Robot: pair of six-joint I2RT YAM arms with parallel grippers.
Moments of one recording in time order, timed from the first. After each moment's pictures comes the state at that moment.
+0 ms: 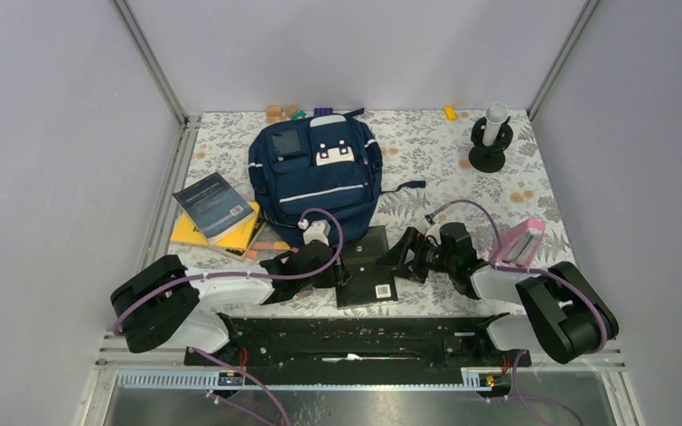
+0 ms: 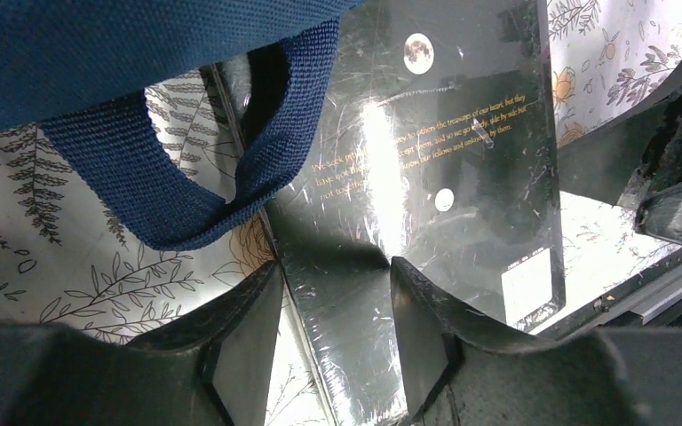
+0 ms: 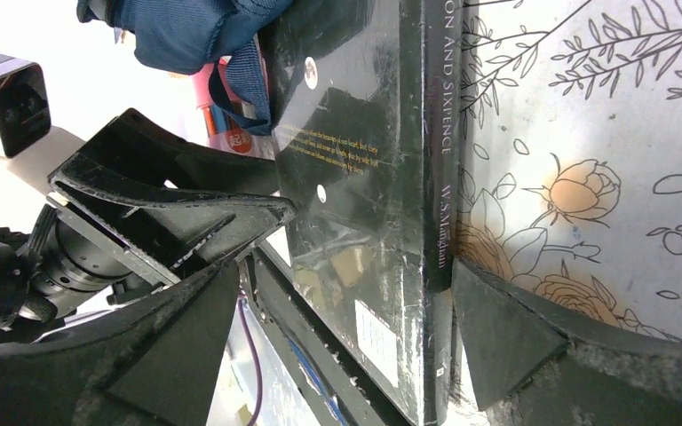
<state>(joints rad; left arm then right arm) -0.98 1.37 0.48 0.13 -0.17 -0.92 0.43 1.35 0.25 0.49 -0.61 0.98</state>
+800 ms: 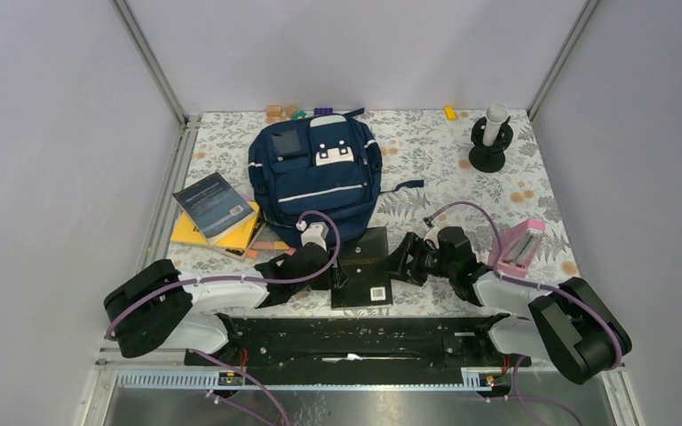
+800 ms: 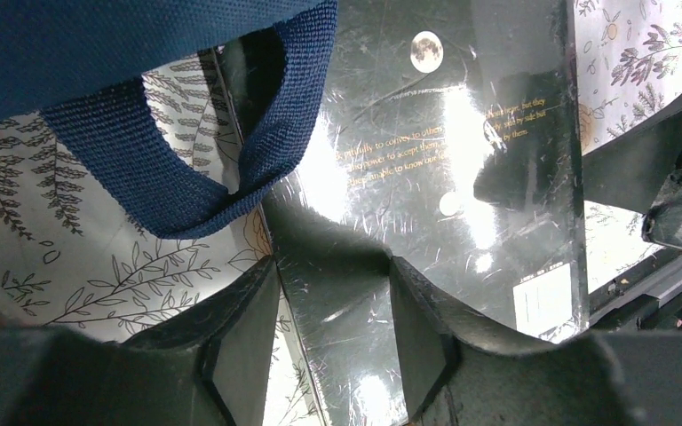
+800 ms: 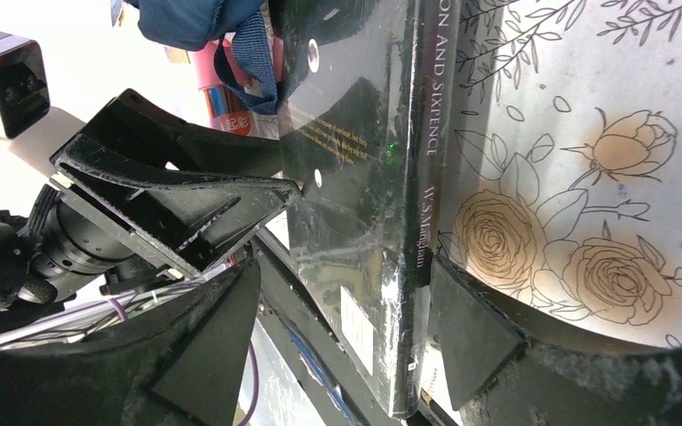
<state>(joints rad) -0.98 1.32 0.44 0.14 -0.16 -0.87 0.49 1.23 0.23 0.42 -0.55 1.00</state>
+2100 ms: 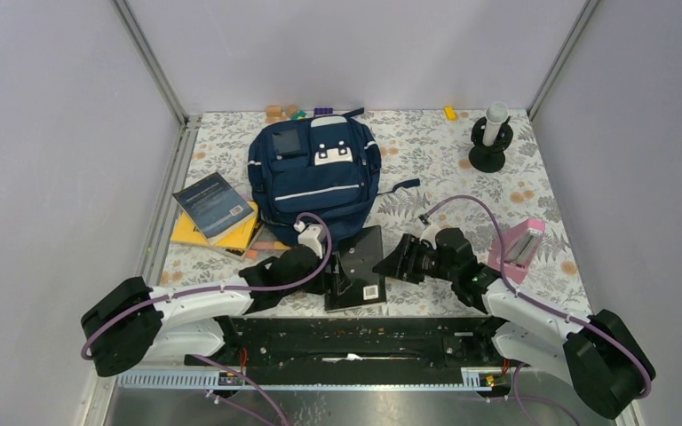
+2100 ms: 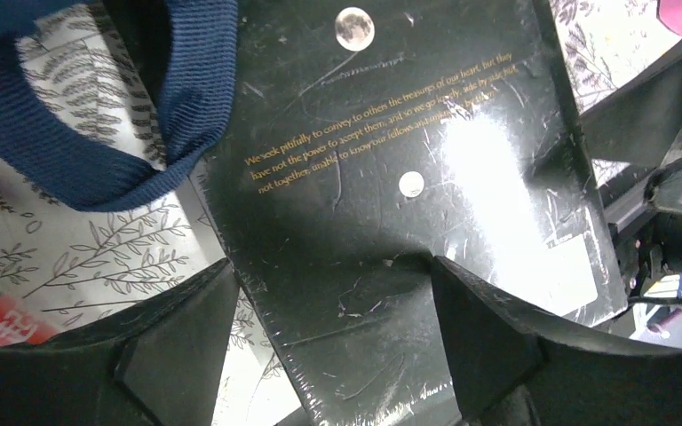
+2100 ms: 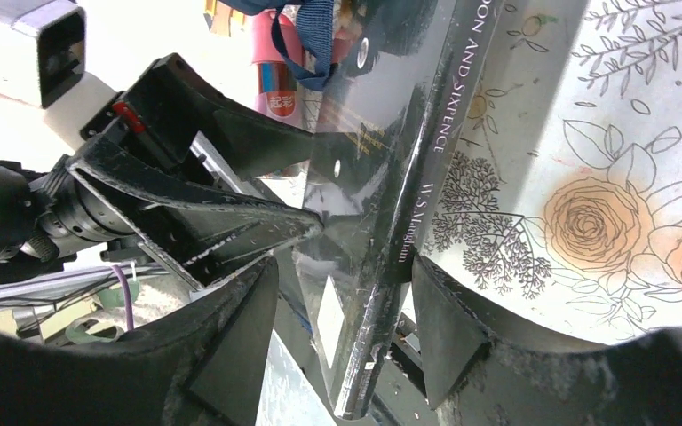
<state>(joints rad) -0.98 1.14 0.40 0.08 -0.08 -0.79 0.62 1.01 0.28 0.23 -0.44 0.96</state>
